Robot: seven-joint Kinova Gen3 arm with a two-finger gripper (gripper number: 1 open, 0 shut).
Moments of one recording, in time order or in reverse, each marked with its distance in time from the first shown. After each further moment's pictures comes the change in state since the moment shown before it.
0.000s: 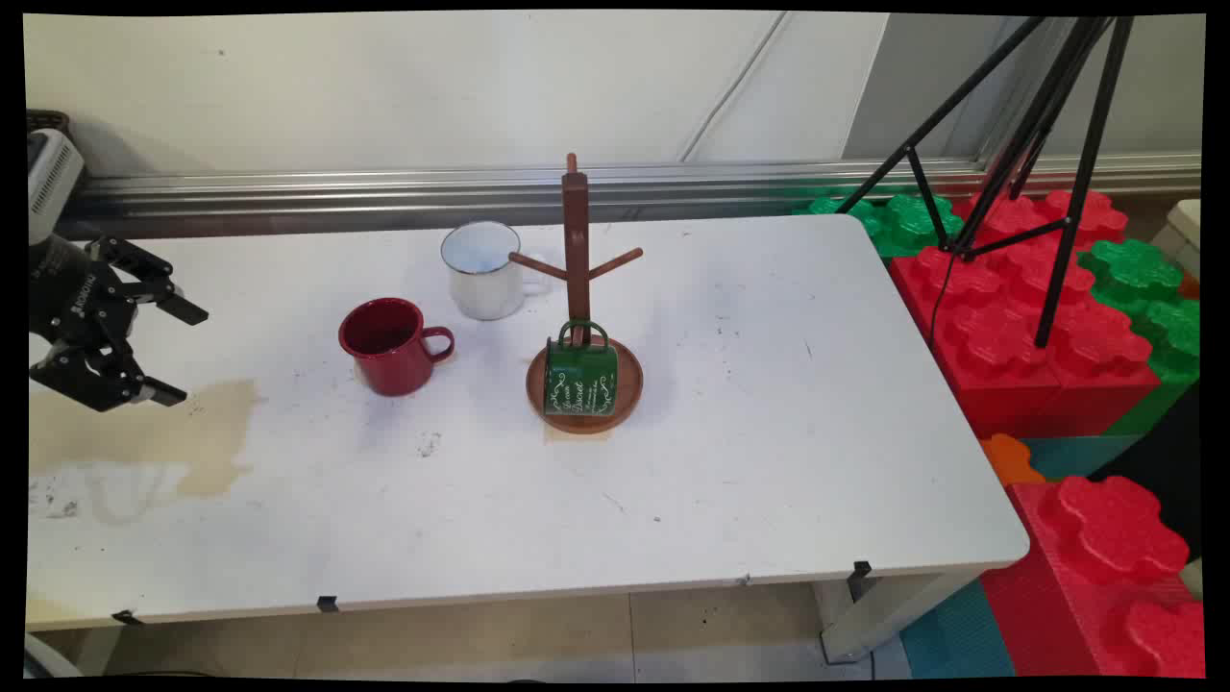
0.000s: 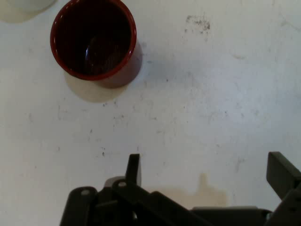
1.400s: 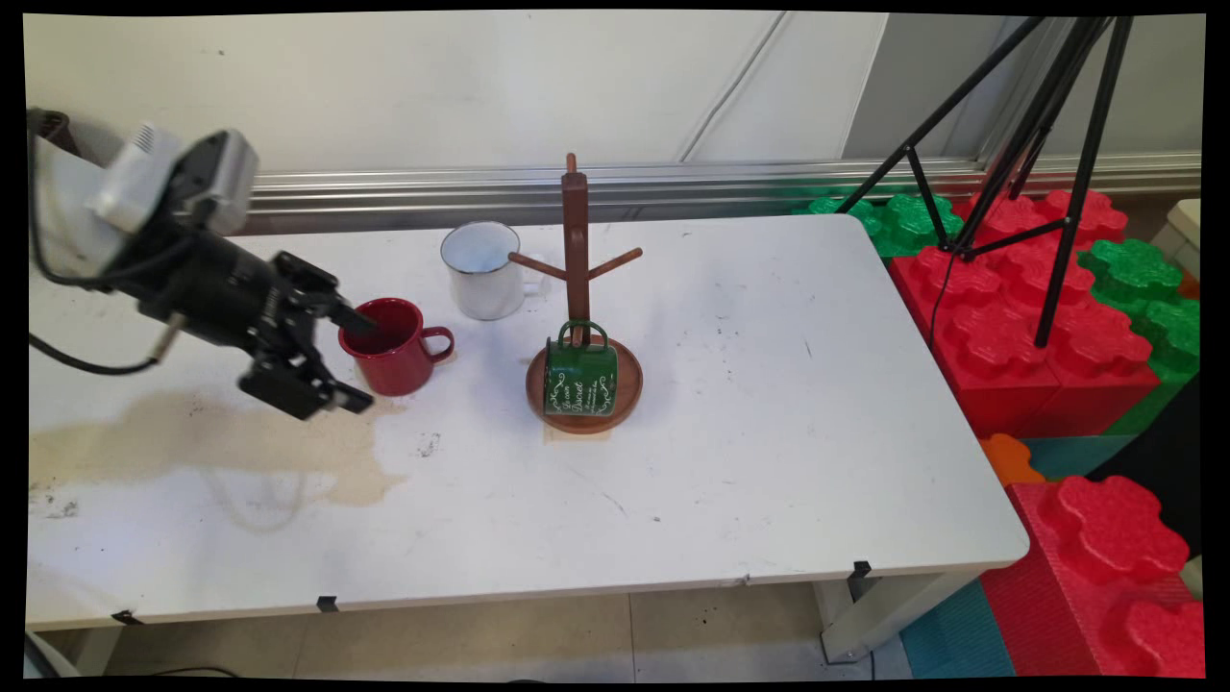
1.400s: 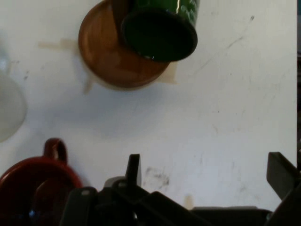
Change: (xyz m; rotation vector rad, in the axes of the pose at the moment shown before) arm 0.102 0.024 0.063 -0.068 0.217 -0.102
